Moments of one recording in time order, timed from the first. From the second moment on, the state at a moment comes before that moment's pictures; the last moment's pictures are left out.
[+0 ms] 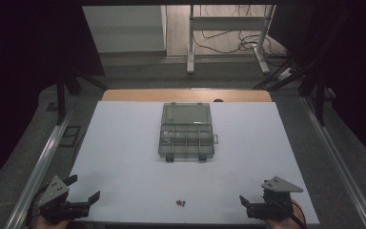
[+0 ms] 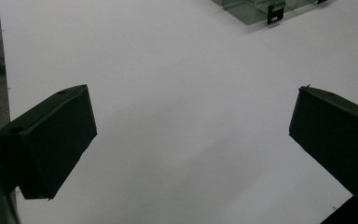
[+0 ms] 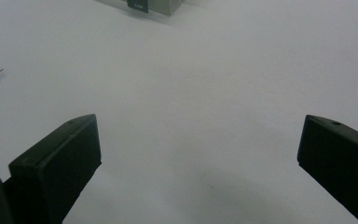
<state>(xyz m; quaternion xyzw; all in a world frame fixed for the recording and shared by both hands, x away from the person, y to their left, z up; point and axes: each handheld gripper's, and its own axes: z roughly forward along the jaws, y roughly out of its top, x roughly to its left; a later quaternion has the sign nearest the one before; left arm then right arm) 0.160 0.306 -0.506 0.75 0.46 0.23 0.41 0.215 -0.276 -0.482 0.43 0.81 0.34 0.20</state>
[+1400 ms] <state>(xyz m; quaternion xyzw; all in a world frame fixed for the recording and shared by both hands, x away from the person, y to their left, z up) 0.160 0.309 -0.507 0.75 0.45 0.22 0.43 0.225 -0.254 -0.479 0.39 0.84 0.33 0.17</state>
